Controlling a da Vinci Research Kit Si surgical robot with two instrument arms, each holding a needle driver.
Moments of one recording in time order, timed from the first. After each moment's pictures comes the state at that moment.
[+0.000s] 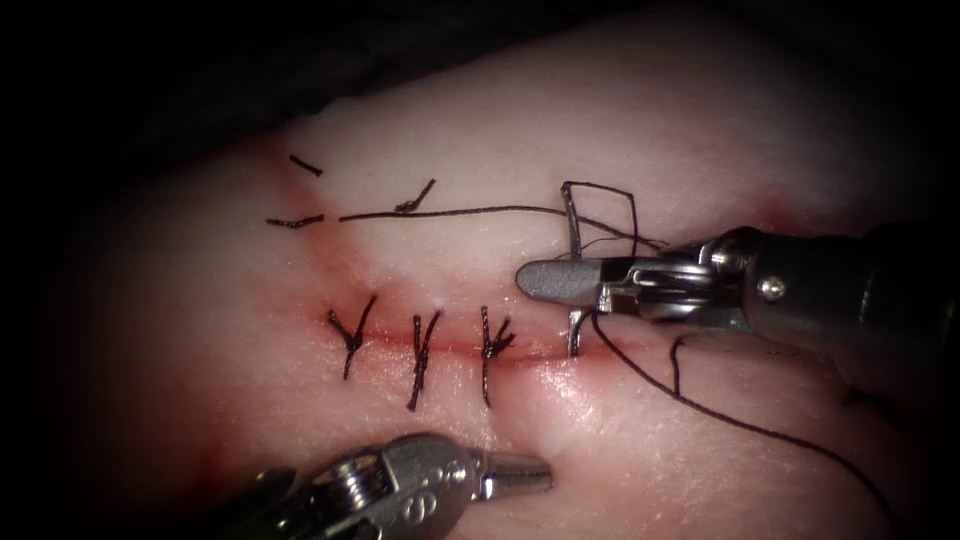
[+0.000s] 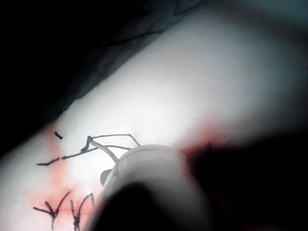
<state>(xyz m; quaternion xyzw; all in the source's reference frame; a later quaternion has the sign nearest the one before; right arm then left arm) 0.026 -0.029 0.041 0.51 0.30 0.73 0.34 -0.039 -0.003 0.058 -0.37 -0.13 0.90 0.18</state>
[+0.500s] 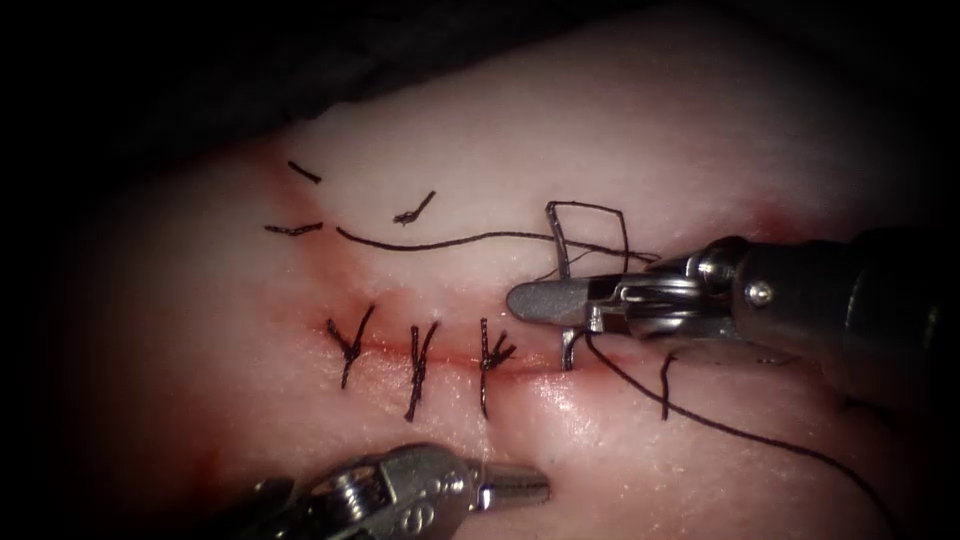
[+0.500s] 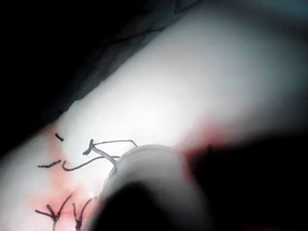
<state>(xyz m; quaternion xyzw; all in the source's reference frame) 0.027 -0.033 0.041 0.56 0.25 0.72 0.32 -0.038 -0.002 0.057 -0.37 -0.13 0.90 0.19</state>
